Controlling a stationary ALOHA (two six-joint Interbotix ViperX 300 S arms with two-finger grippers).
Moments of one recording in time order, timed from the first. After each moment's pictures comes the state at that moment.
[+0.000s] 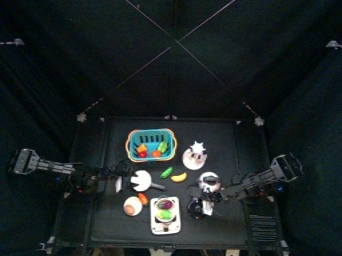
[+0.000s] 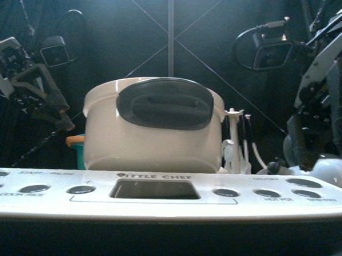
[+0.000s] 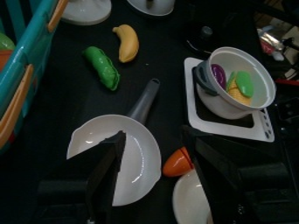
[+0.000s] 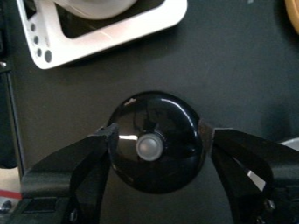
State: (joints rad) left arm -0.03 -0.65 1.25 -0.51 -0.08 0.21; right arm 0.32 -0.20 0.83 -0.26 0.27 0.71
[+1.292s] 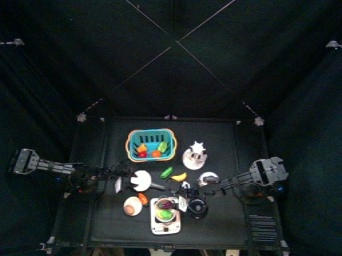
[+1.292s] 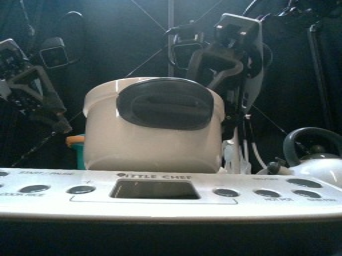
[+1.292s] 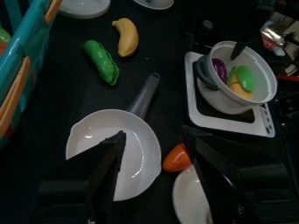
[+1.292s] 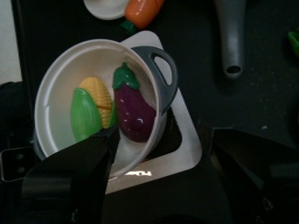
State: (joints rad) left arm -0.03 -0.65 1.25 -0.51 -0.07 0.21; right arm 0.18 0.11 0.55 -0.19 0.18 0.71
